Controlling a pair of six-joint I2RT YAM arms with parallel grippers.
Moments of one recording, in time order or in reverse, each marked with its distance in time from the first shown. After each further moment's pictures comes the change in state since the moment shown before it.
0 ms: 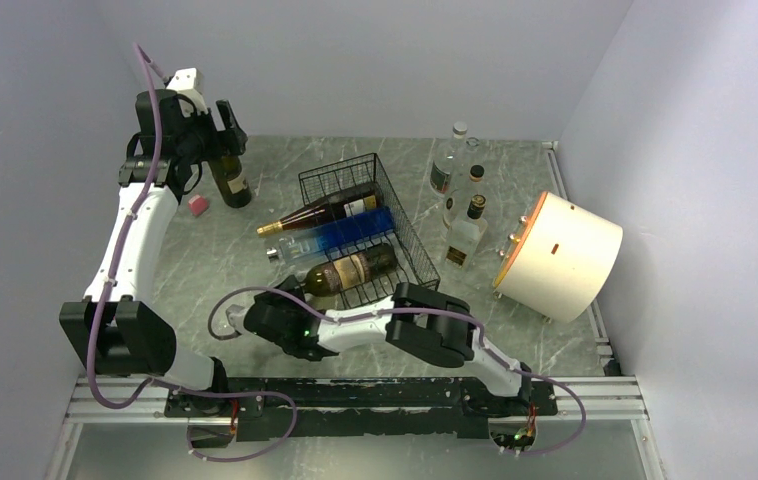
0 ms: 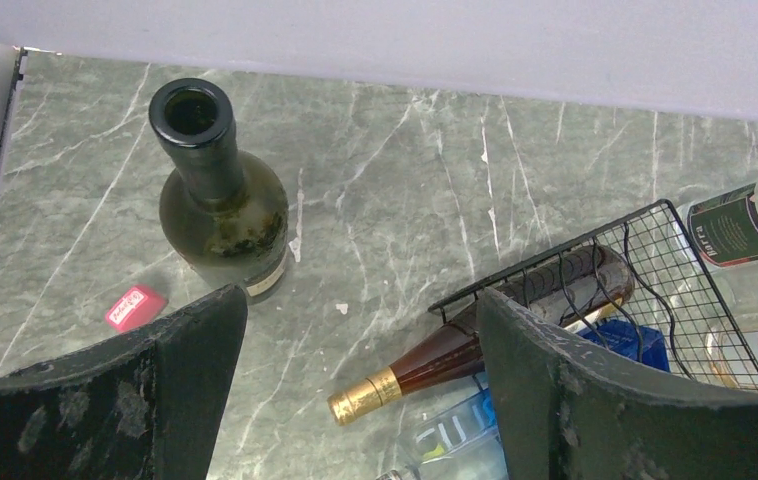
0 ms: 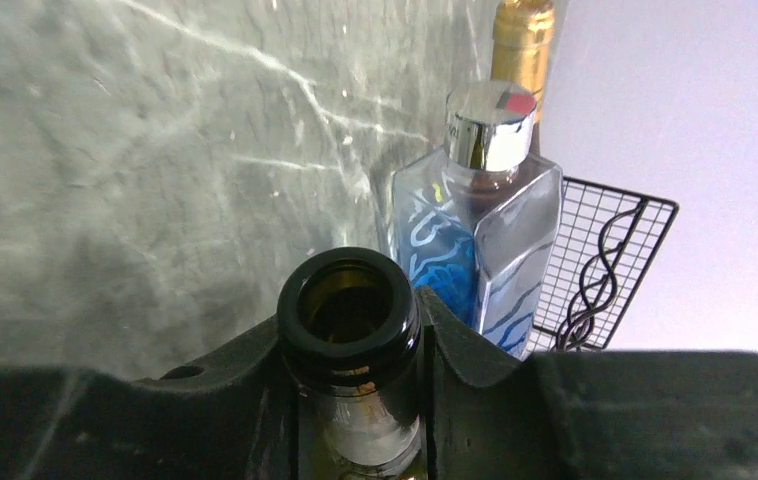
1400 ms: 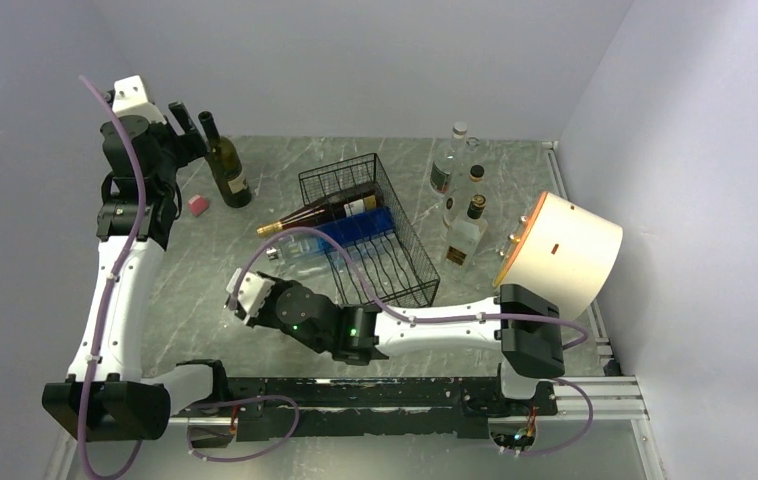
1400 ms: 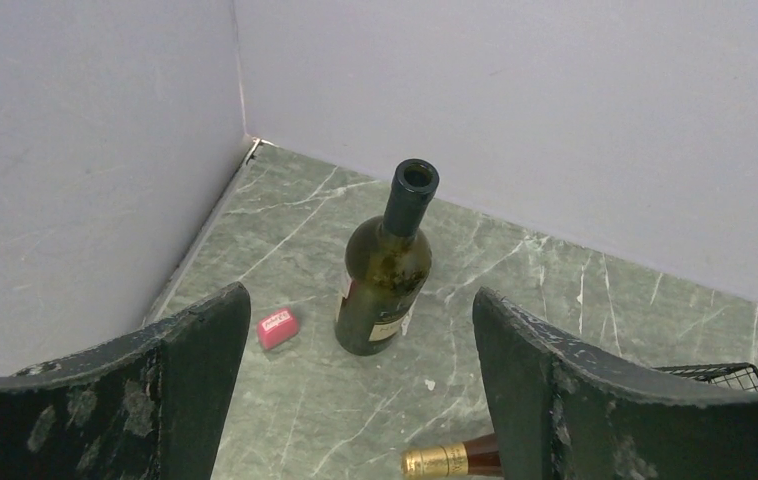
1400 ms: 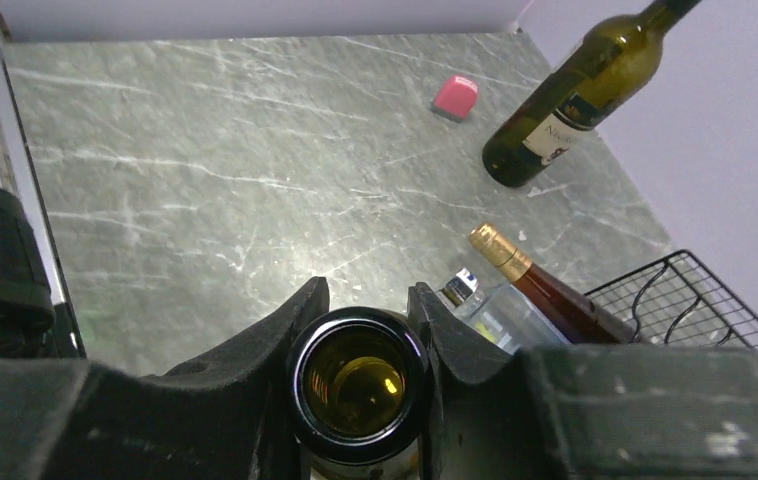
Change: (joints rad) left arm 0.012 -0.298 -0.174 0.141 -0.387 -0.018; right arm 0.091 -0.501 -0.153 0.179 -0.303 0.597
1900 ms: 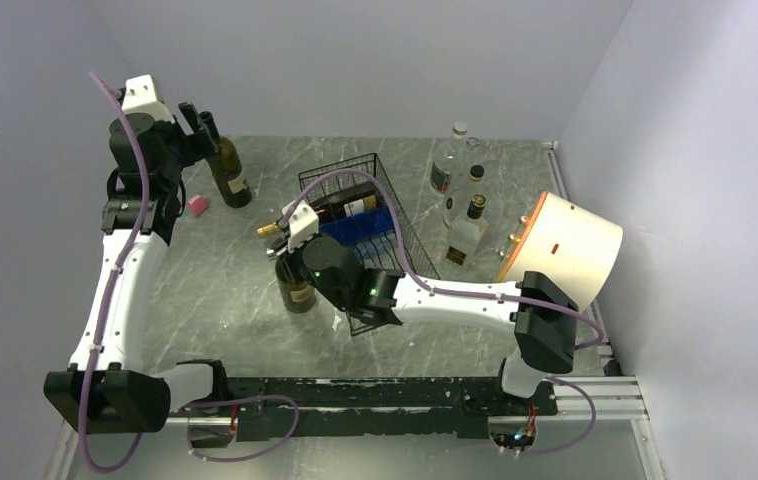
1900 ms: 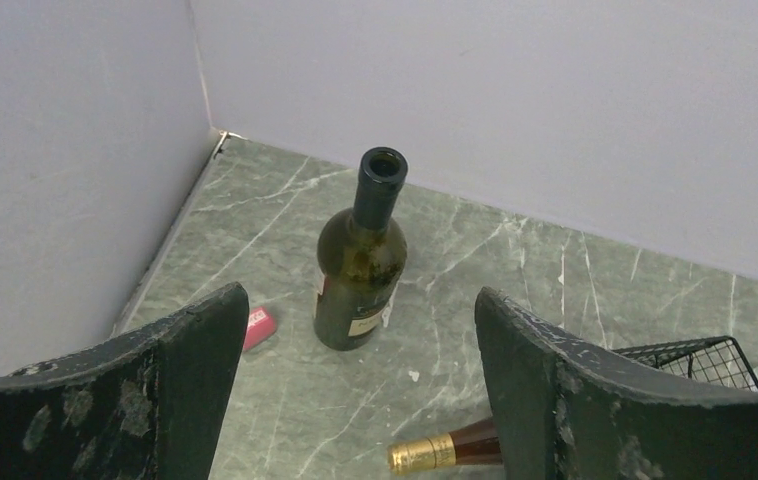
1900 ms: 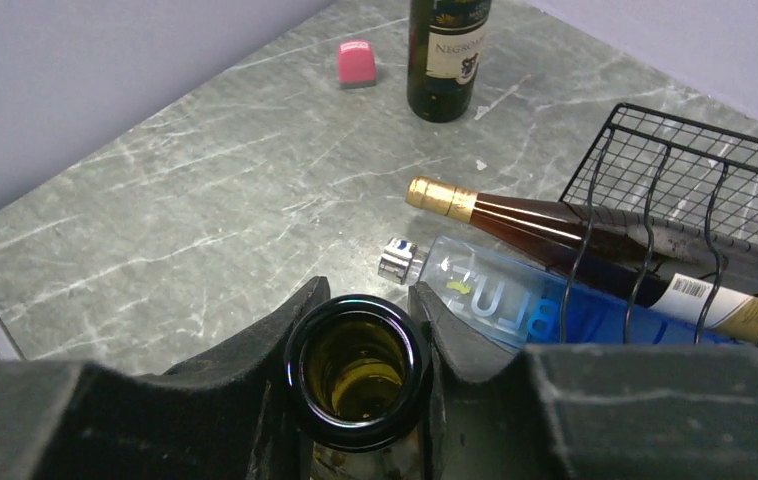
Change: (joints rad) left arm -0.008 0.025 -0.009 0.021 0.062 0.000; right arm -0.195 -0.068 -0.028 -0.060 0.022 0.400
